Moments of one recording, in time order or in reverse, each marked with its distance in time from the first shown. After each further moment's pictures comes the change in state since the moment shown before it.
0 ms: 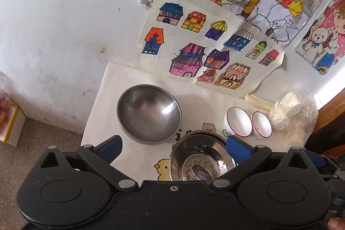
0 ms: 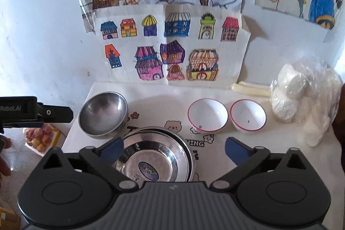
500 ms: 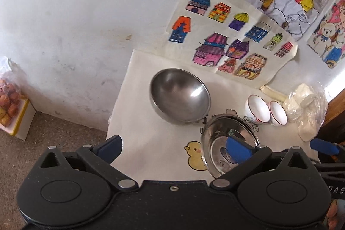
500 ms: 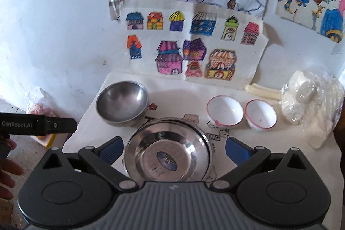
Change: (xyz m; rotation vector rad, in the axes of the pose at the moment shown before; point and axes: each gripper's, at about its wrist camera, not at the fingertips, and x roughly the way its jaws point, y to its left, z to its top) left arm -0.010 0.048 -0.033 -0.011 0.002 0.038; right arm -0.009 0.041 -0.020 -0.086 0.009 0.006
